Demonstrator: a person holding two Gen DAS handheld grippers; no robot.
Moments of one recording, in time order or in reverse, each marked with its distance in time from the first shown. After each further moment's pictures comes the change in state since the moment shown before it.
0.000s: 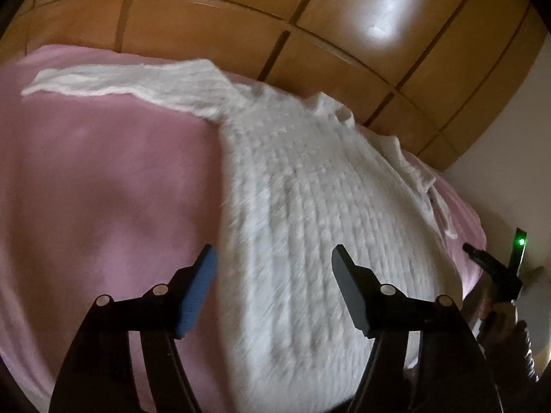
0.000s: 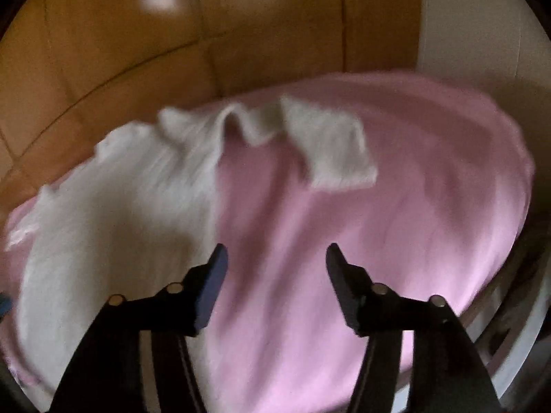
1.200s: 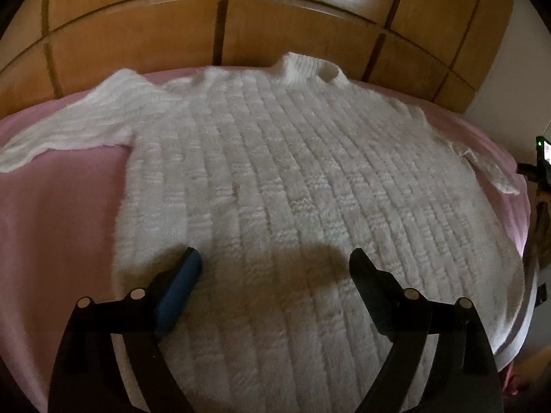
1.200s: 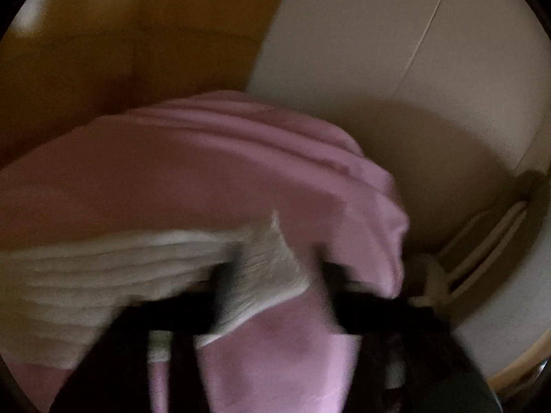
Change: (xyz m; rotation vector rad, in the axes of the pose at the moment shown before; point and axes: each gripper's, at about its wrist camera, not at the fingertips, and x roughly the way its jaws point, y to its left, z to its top) left arm 0.104 -0.056 0.025 0.240 0.069 0.145; right arm 0.095 -0.186 0.125 0.149 -0.023 -0.648
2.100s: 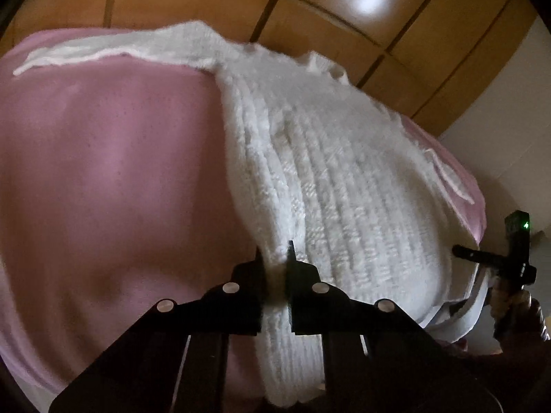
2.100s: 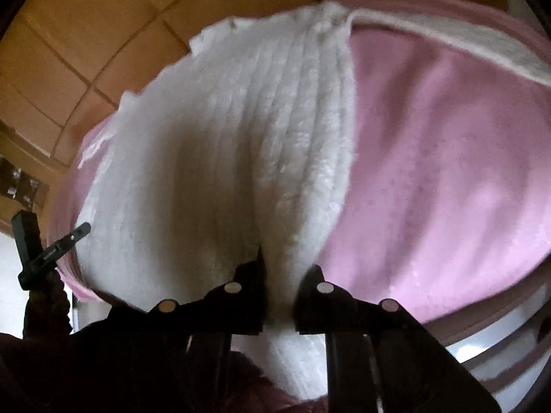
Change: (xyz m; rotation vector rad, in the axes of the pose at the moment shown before) left arm -0.088 0.059 -0.099 -0.167 0.001 -0.172; right arm -0.227 0.083 -0.226 -0.320 0.361 1.033
